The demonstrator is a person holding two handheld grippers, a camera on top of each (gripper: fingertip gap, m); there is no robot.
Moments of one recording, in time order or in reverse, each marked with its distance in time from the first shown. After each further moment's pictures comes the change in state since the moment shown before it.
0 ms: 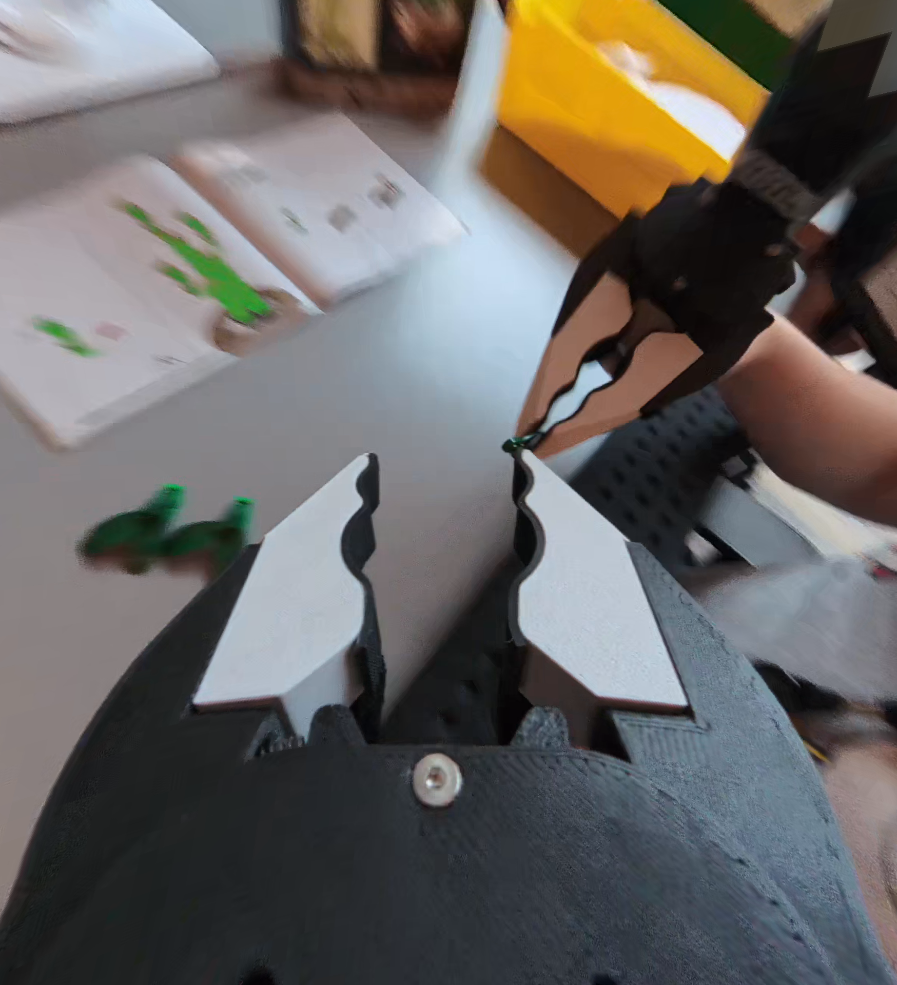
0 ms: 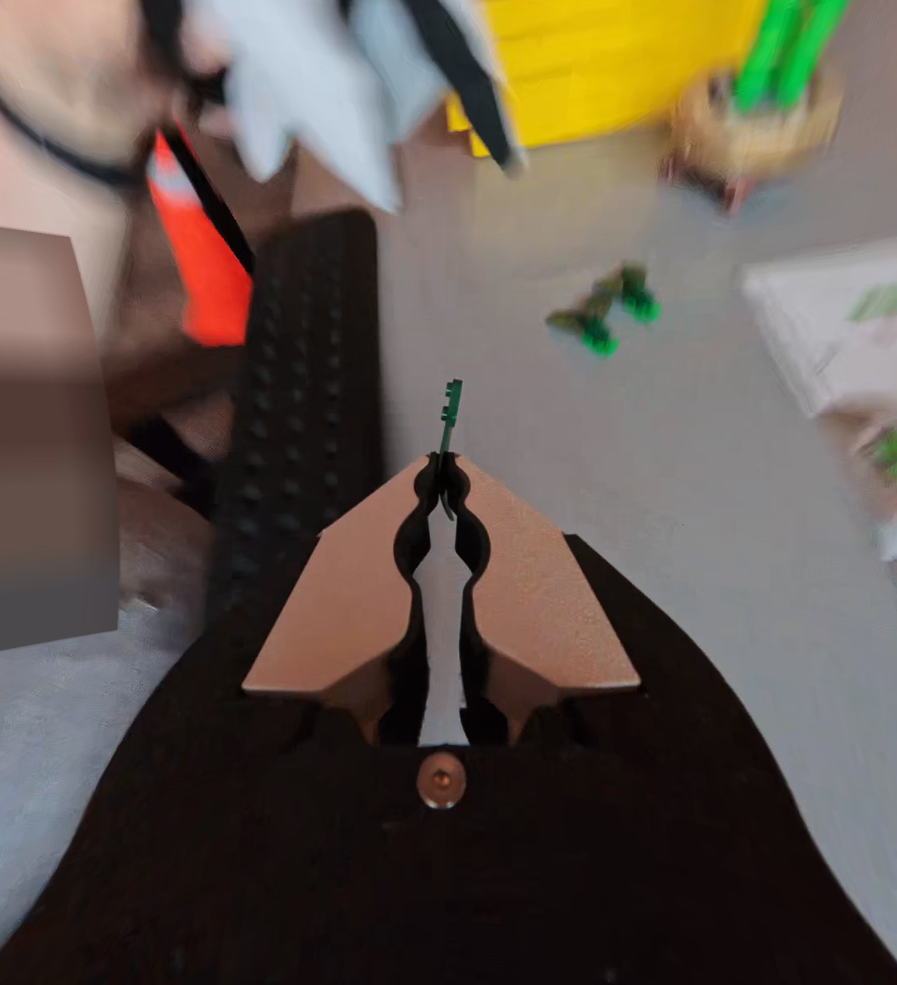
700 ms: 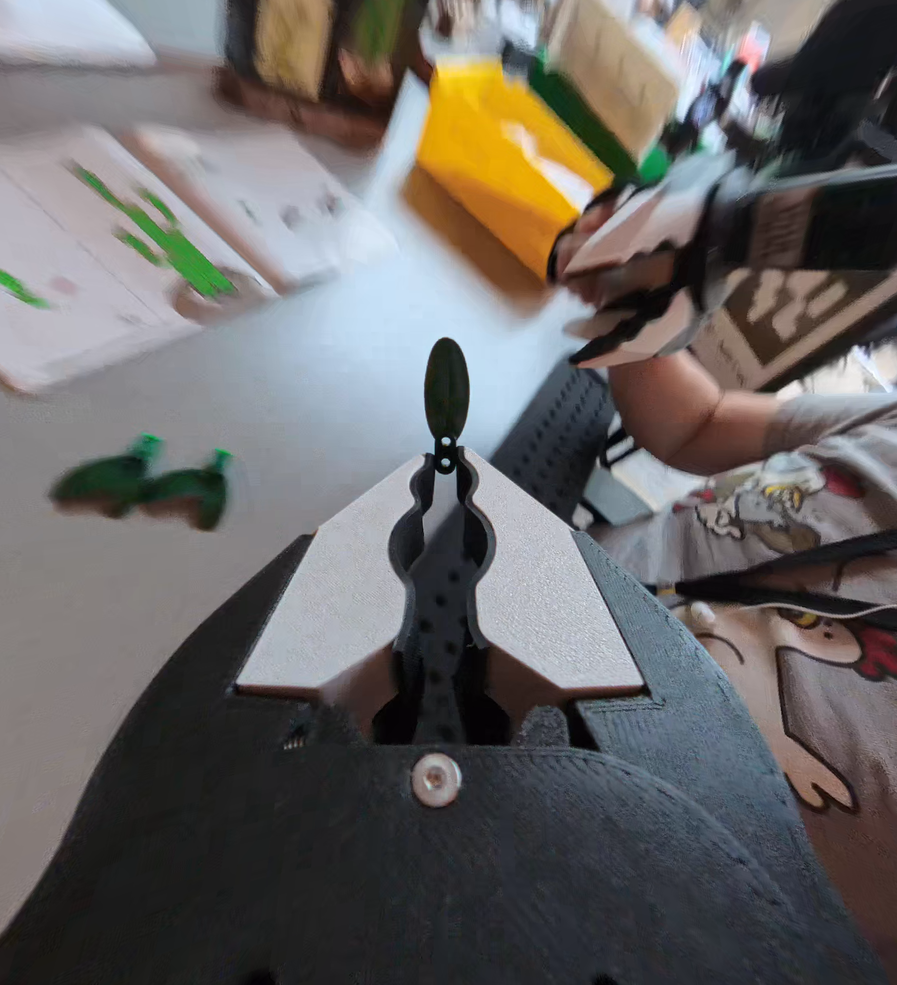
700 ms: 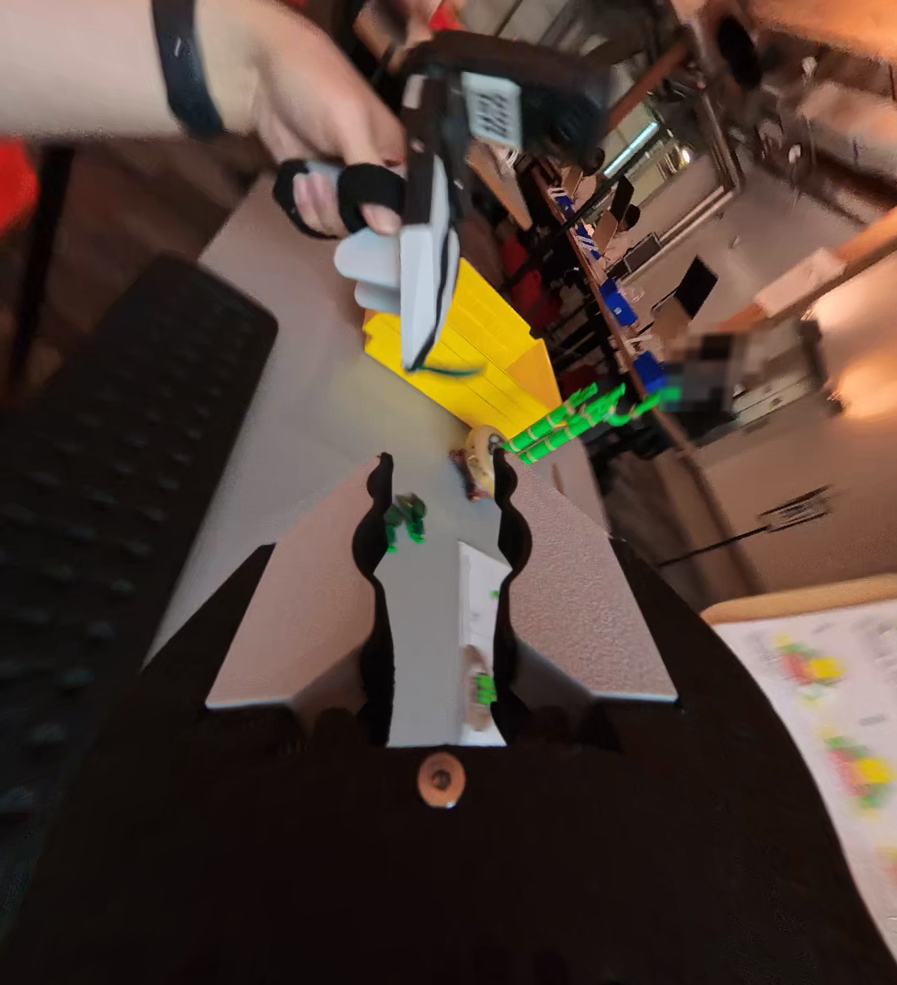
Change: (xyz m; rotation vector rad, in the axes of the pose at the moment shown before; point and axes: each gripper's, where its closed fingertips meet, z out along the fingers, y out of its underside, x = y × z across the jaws) left arm -0.004 0.007 -0.053 -0.044 0.265 -0.140; right arm -0.038 -0.102 -0.034 0.230 0.342 -0.910
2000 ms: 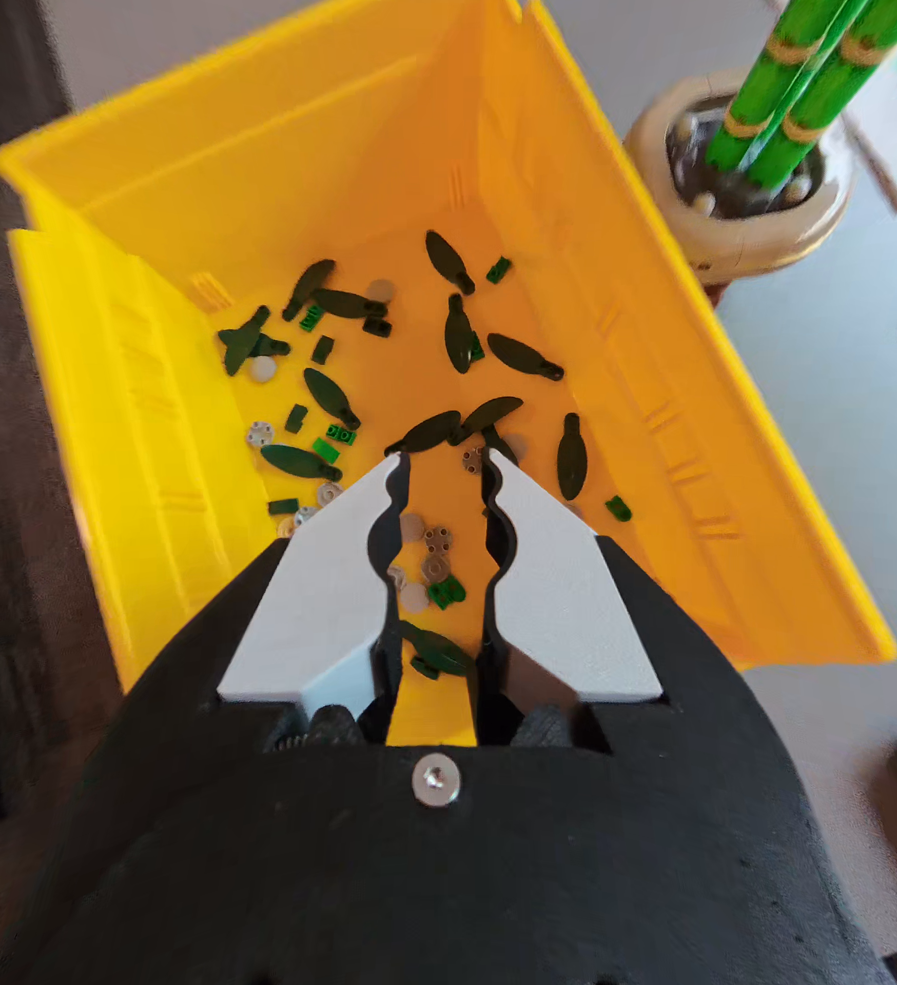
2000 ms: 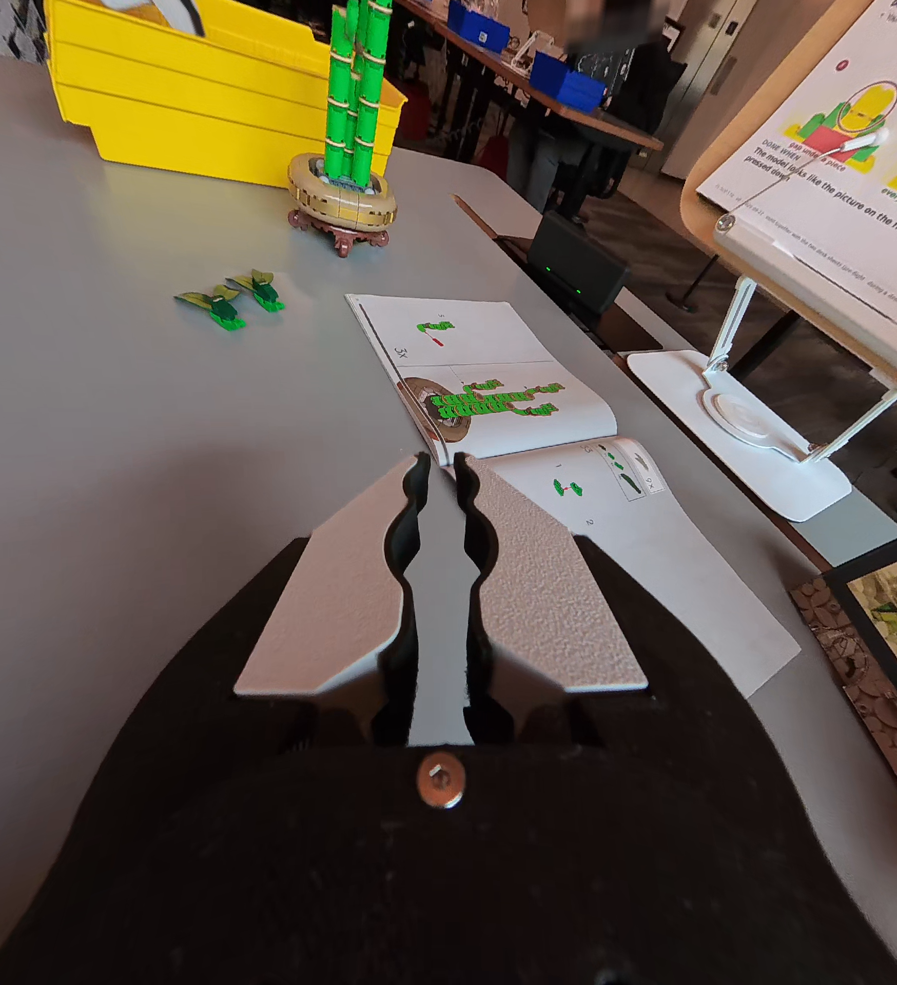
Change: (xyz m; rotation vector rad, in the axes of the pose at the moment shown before) left arm -0.312 0.035 -0.202 -0.207 -0.834 0.047; right arm 0.034 0.209 -0.053 -0.238 0.238 0.566
